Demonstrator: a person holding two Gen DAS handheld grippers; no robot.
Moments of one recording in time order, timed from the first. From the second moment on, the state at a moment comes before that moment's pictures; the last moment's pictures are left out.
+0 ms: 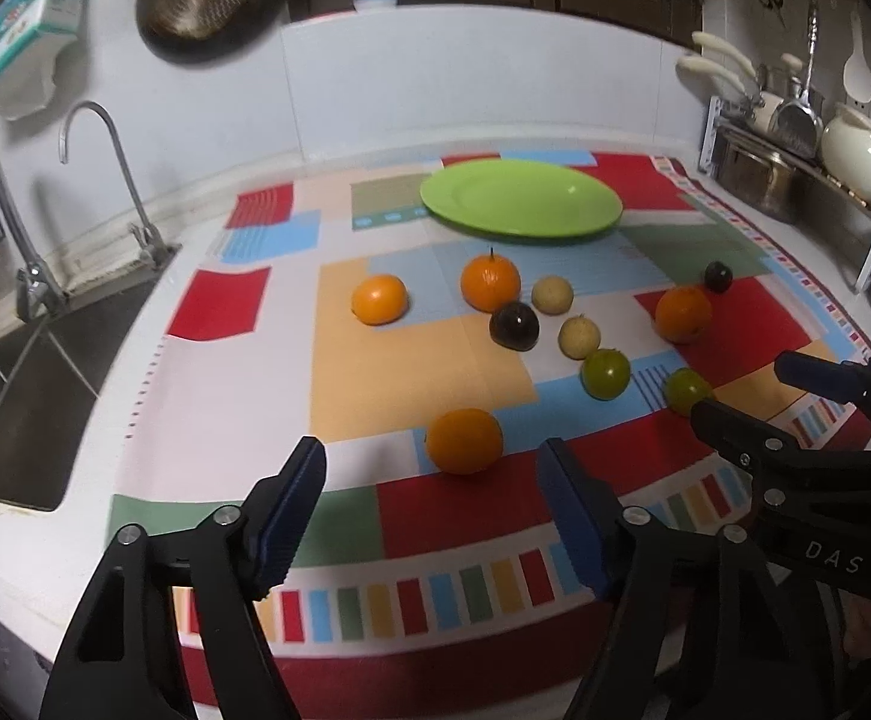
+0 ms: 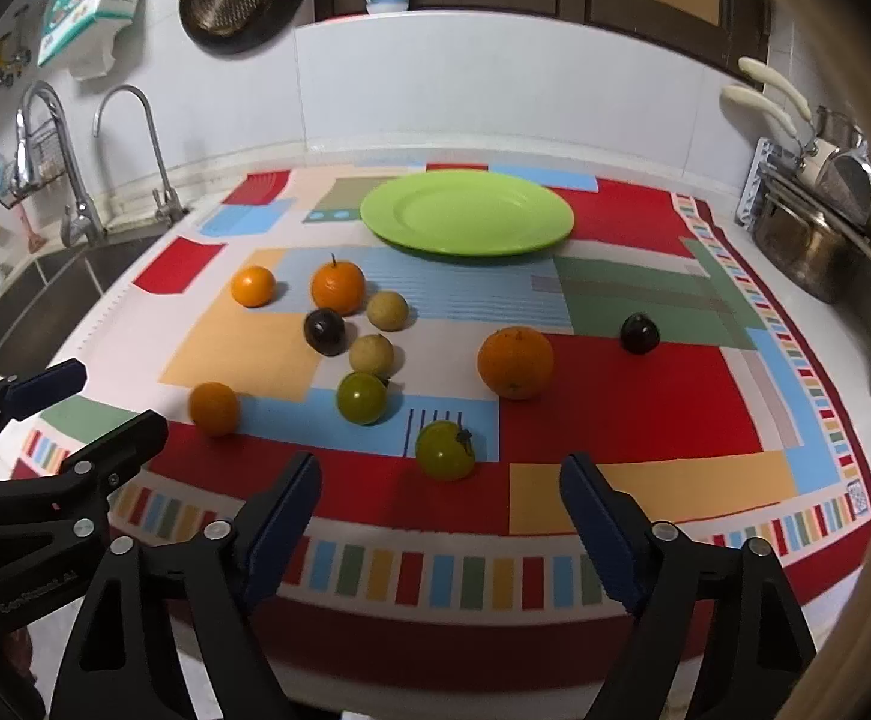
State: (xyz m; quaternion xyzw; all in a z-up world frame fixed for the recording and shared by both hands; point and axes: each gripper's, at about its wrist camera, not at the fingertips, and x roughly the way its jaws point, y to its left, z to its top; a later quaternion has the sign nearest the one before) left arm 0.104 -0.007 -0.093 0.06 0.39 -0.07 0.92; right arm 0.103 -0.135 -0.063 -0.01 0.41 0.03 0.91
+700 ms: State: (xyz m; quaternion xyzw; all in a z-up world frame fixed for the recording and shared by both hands) left arm 0.141 -0.012 -0.122 0.06 0.44 -0.11 0.89; right arm 0.134 -0.133 -0.100 0.01 0.46 0.03 0.89
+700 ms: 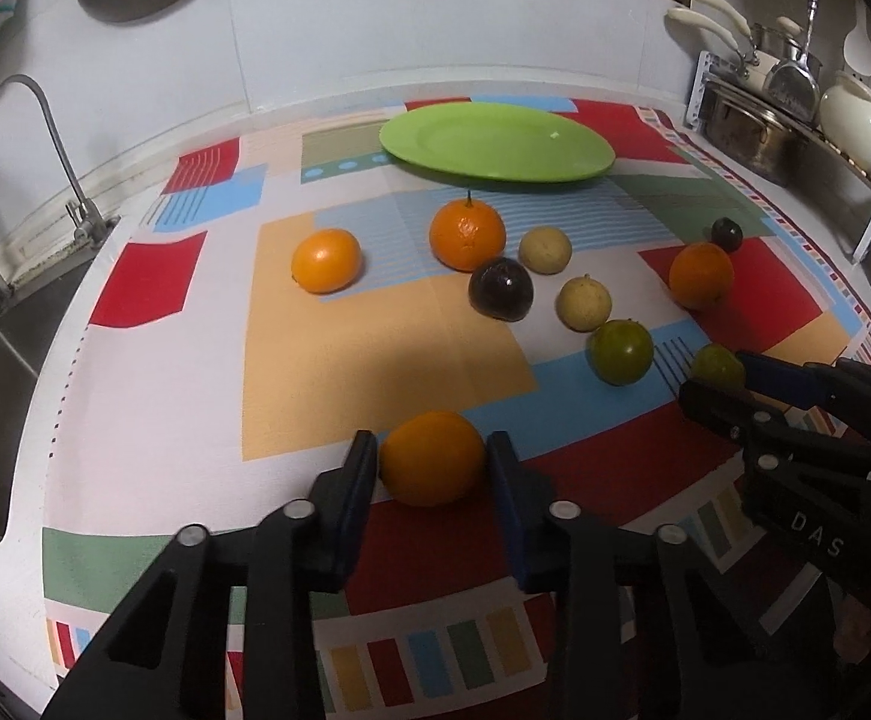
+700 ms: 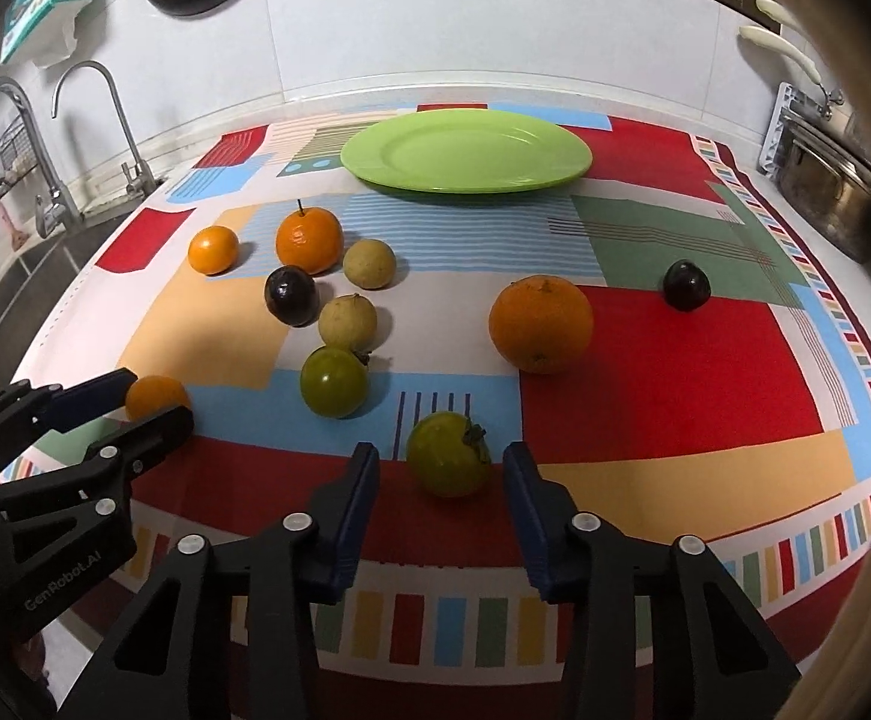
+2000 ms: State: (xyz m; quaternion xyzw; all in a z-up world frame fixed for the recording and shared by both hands) left arm 0.229 -0.034 -0.023 0.11 0.33 -0.24 0.90; right arm 0.203 -0.128 -0.024 0.02 0.38 0.01 0.92
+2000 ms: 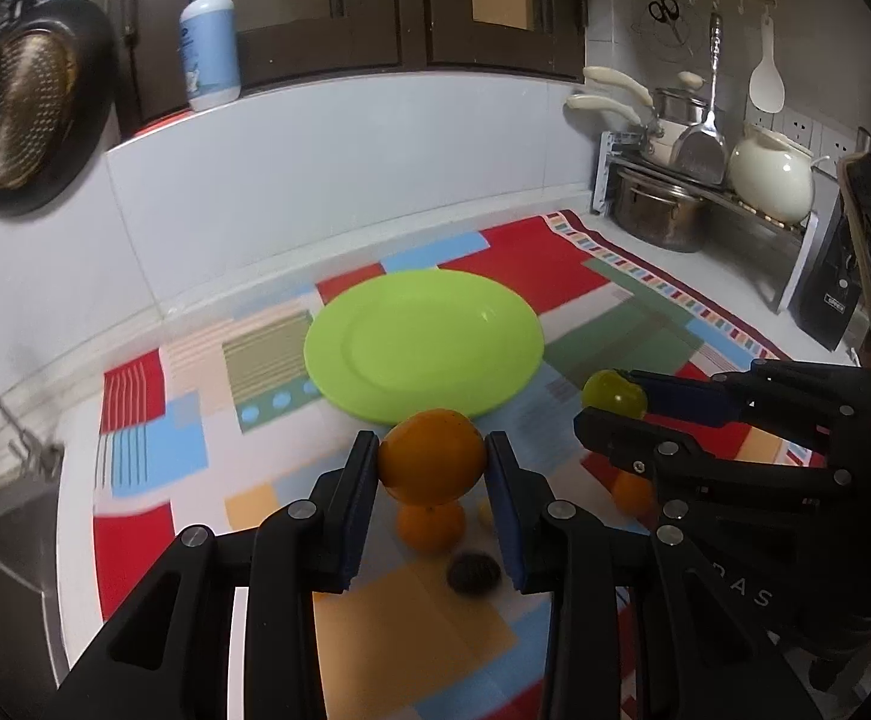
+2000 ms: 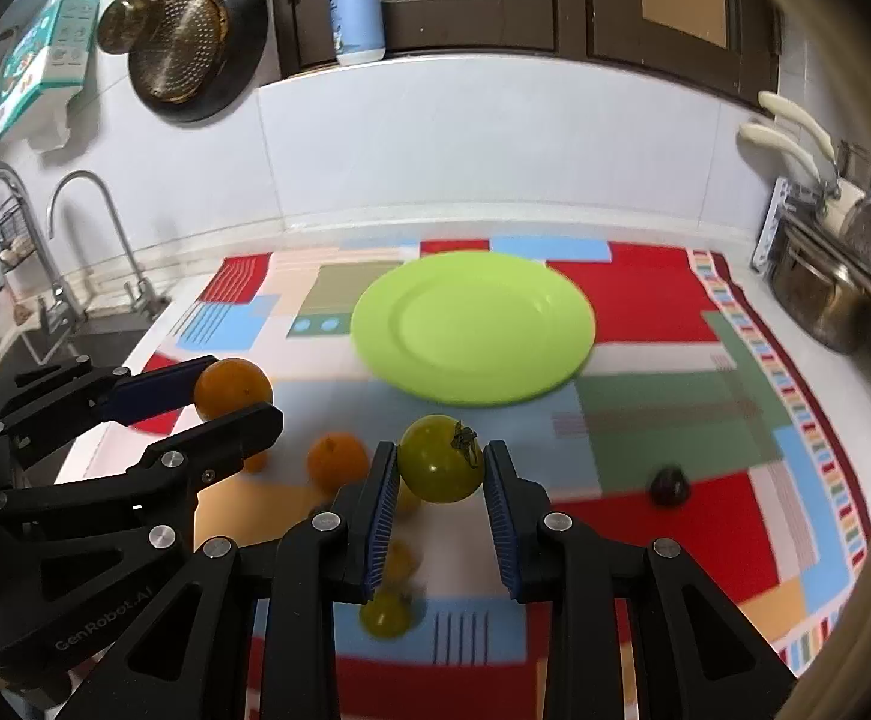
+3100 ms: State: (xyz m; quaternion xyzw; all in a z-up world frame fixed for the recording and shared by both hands) left arm 0.400 -0.071 -0.060 0.12 0.42 -0.28 0.85; right arm 0.346 -0.161 -0.043 0.00 0.44 0.01 0.90
